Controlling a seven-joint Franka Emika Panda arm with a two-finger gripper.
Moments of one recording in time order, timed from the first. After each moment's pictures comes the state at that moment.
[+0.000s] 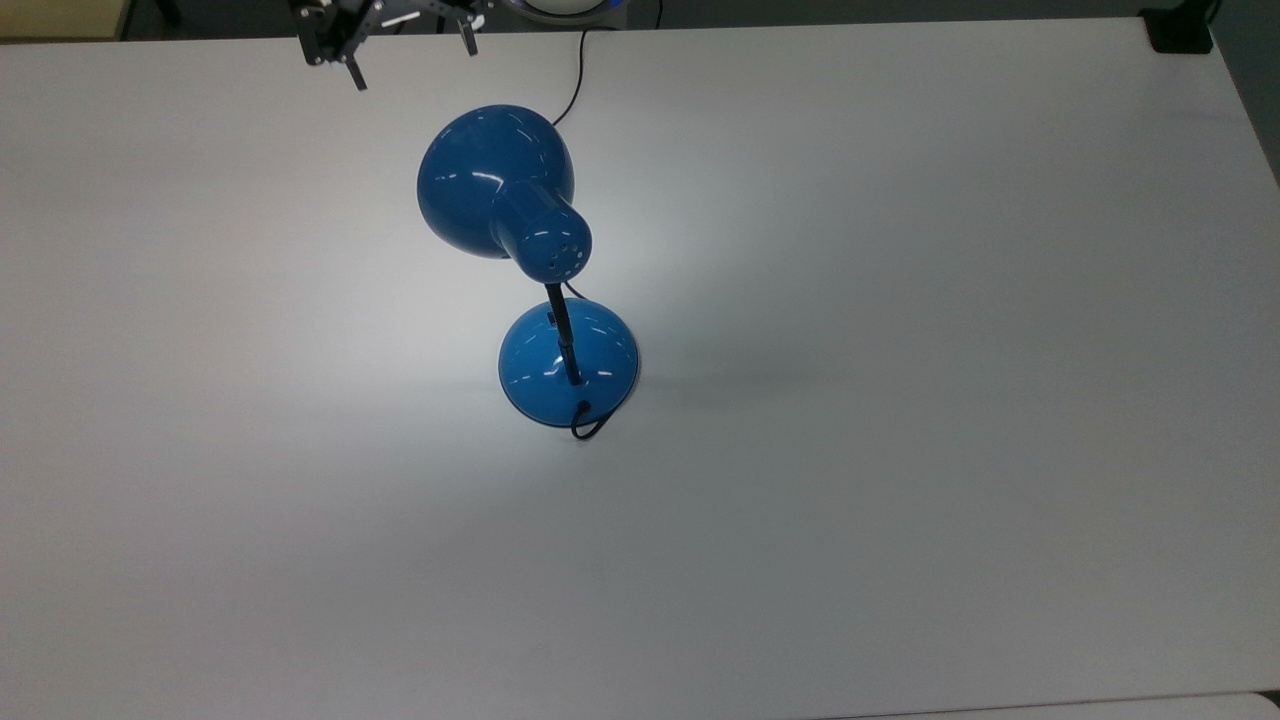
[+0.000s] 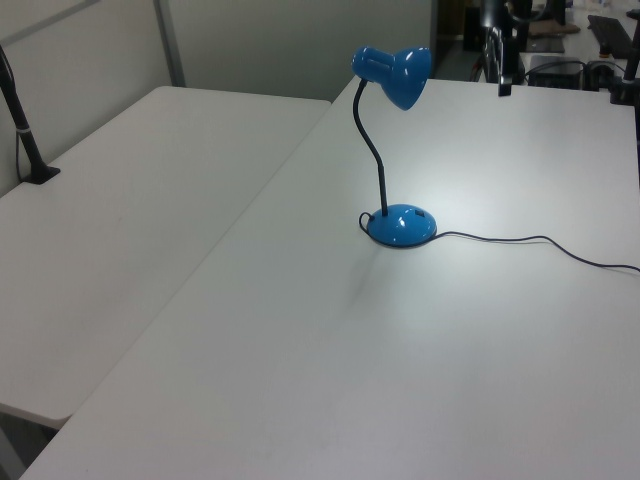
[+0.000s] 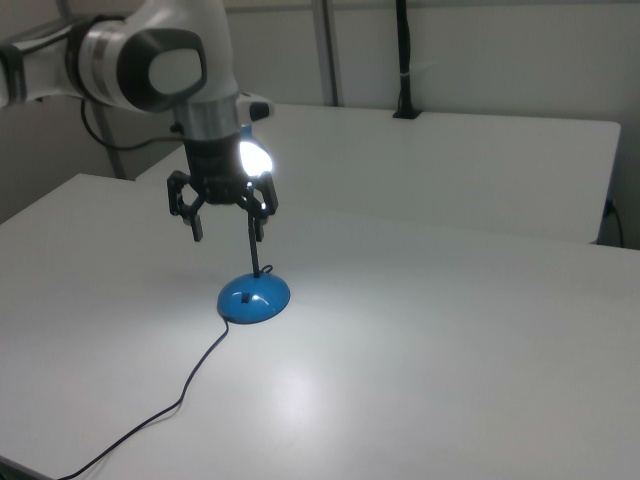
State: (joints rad) arm -0.13 -0.01 0.00 -1.75 -0.01 1.67 -0.54
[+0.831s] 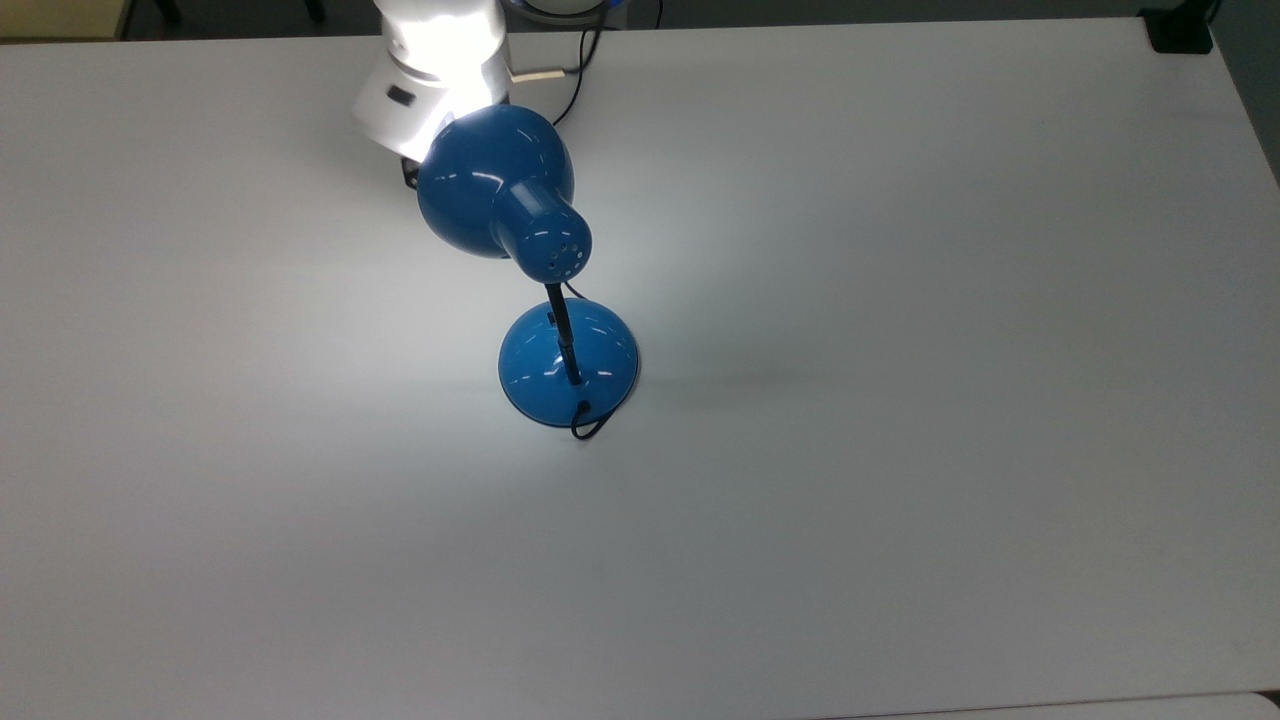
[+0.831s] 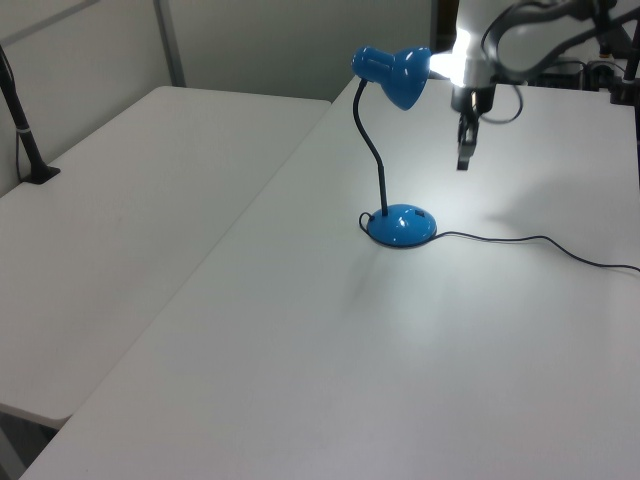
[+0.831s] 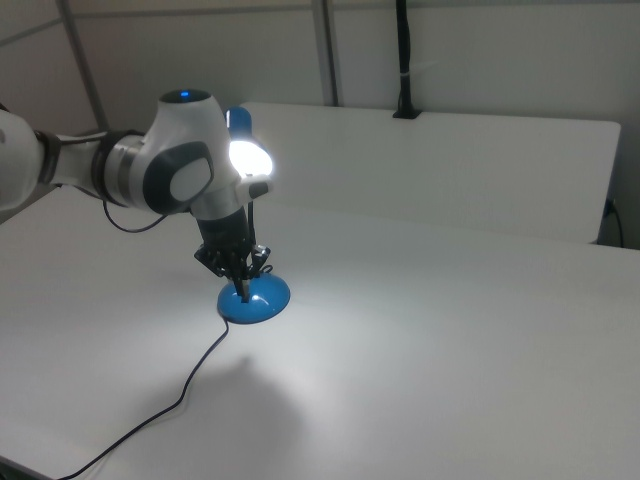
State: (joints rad) arm -0.04 0.08 0.00 -2.03 0.00 2.17 -0.31
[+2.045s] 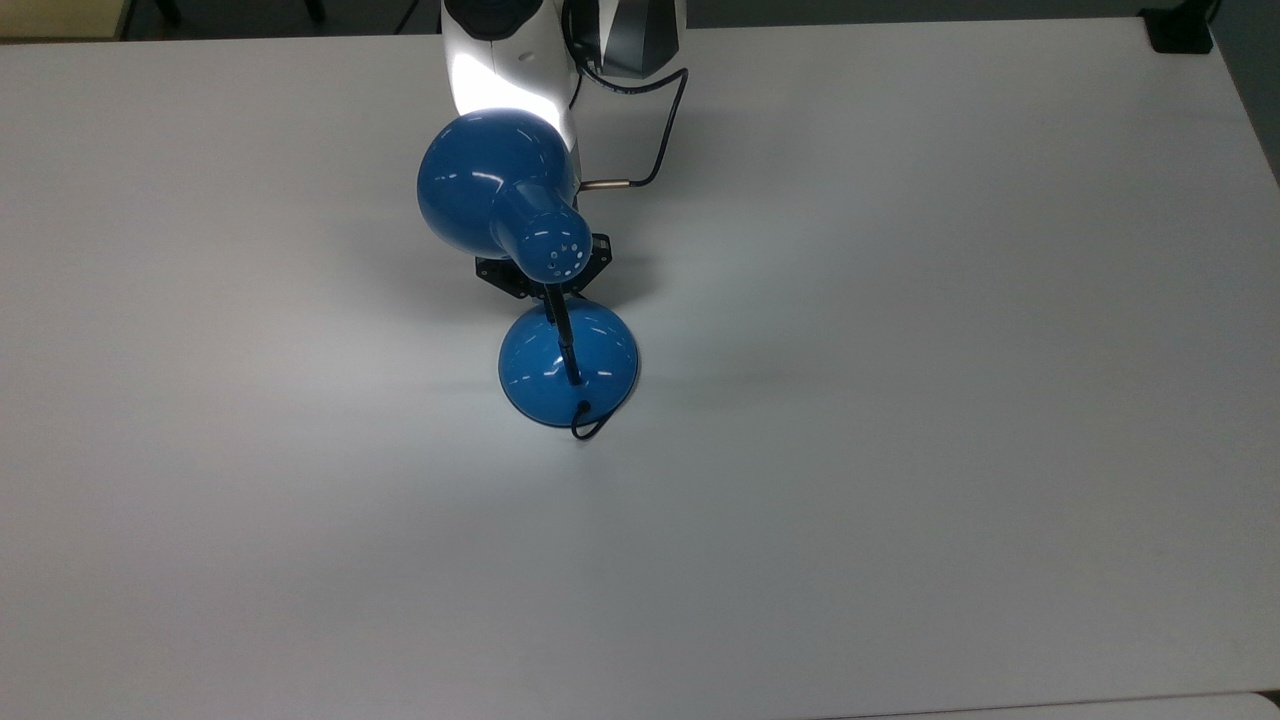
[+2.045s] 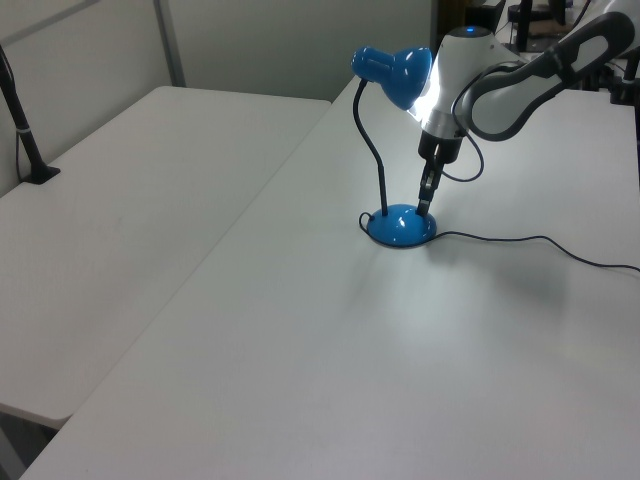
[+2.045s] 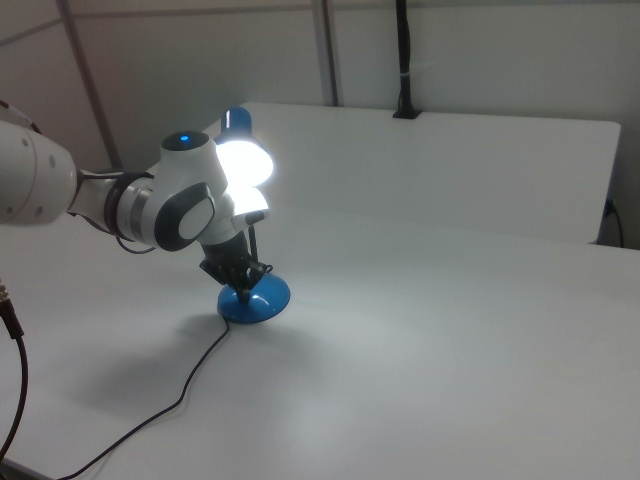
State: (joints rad) arm 0.03 0.25 0.01 -2.03 0.06 2.46 -0.15
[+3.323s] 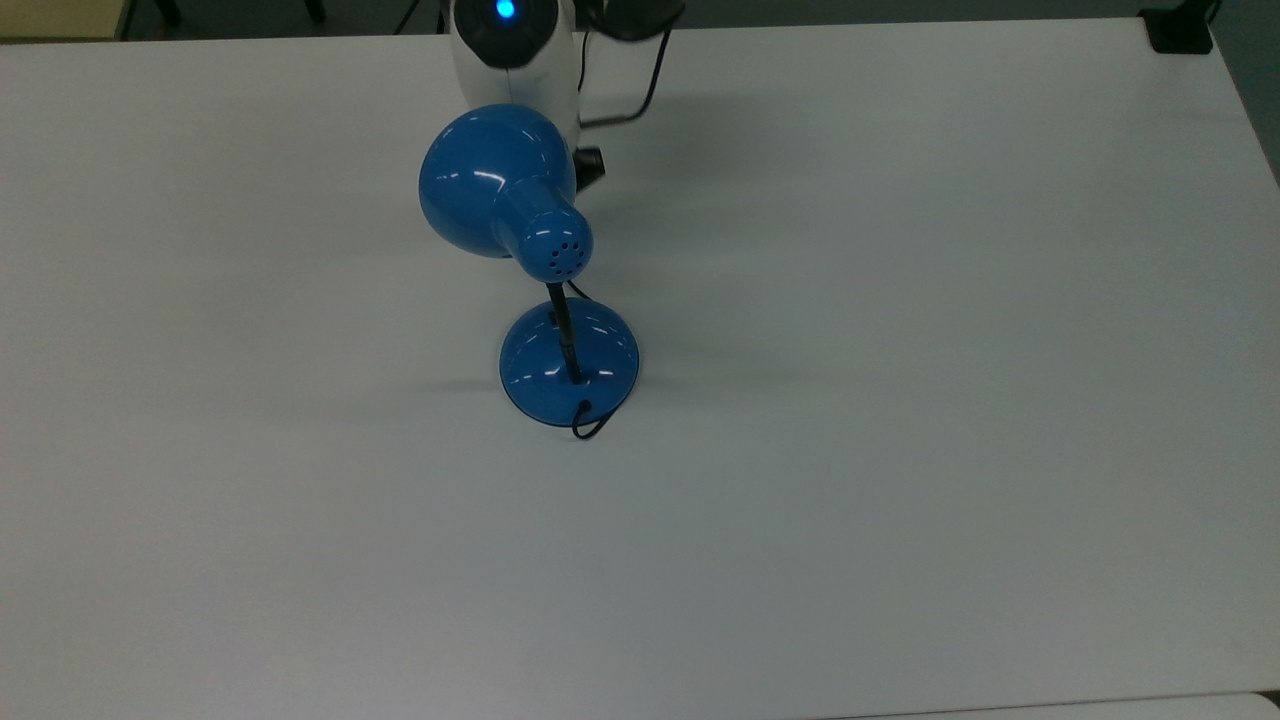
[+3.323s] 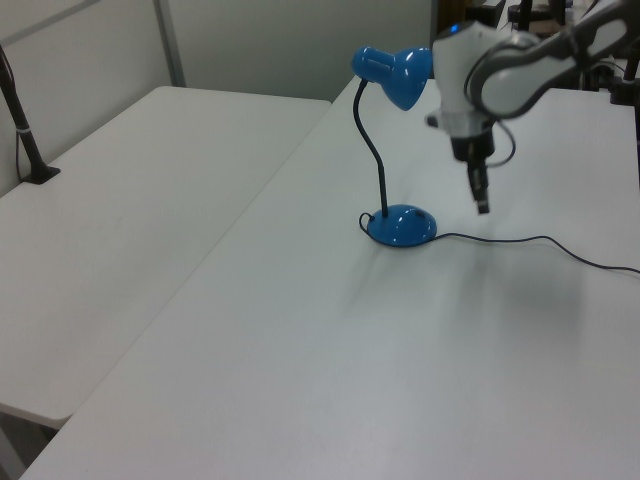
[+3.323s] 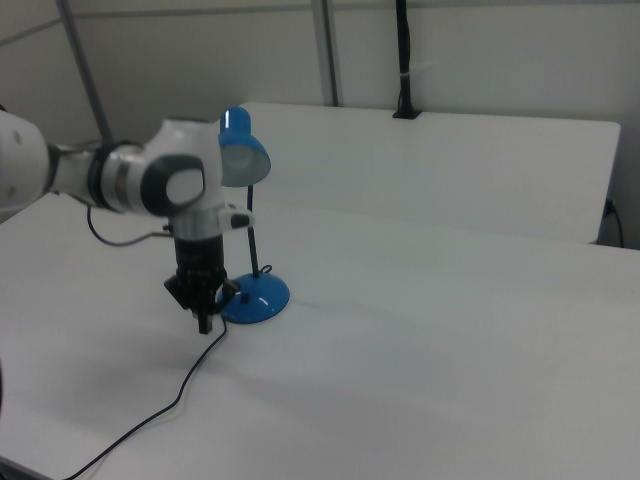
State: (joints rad) arm 0.02 0.15 0.01 -2.00 -0.03 1.90 -0.23
